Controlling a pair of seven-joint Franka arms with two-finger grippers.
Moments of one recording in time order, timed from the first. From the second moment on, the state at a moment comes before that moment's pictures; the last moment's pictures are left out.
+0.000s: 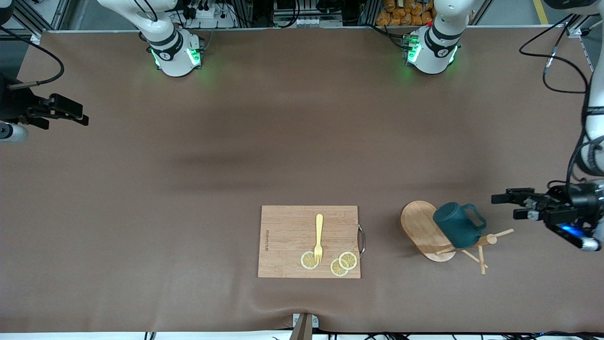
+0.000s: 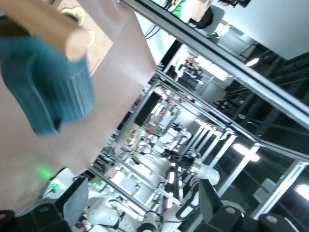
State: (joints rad) left arm 0.67 0.68 -0.56 -1.34 -1.03 1.58 -0.23; right arm -0.04 0.06 0.03 -1.47 0.03 1.41 -0.09
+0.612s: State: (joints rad) left arm 0.71 0.37 -0.56 -1.34 -0.74 1.53 -0.36; right arm -0.04 0.02 0.03 -1.45 -0.01 1.36 -0.13
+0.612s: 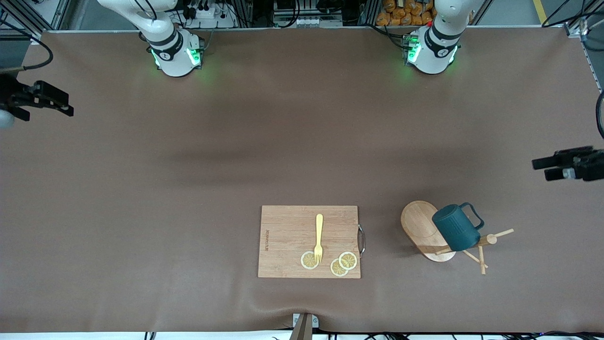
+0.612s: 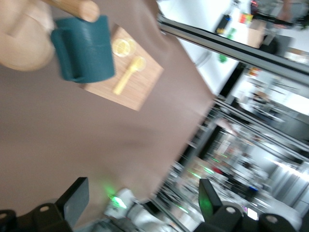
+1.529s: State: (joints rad) left arm 0.51 0.12 -0.47 -1.38 -0.03 1.46 -0.11; right arm -0.01 0.01 0.03 -1.46 -0.01 1.43 -0.07
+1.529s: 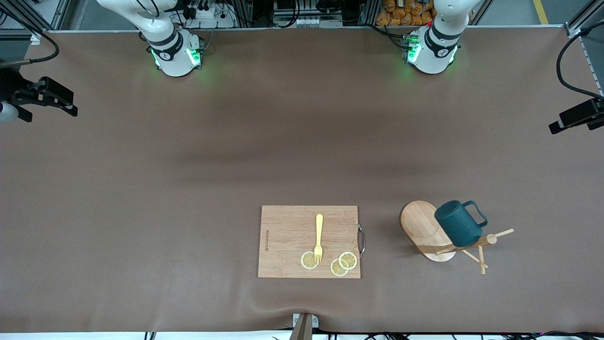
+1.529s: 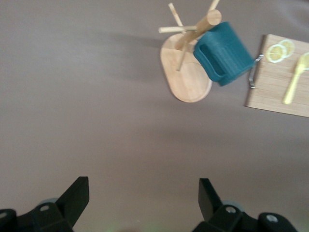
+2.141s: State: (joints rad) left arm 0.05 -0.02 -0.02 -1.54 -0.01 1.50 -0.08; right arm -0.01 0.02 0.03 -1.47 0.03 1.41 -0.03
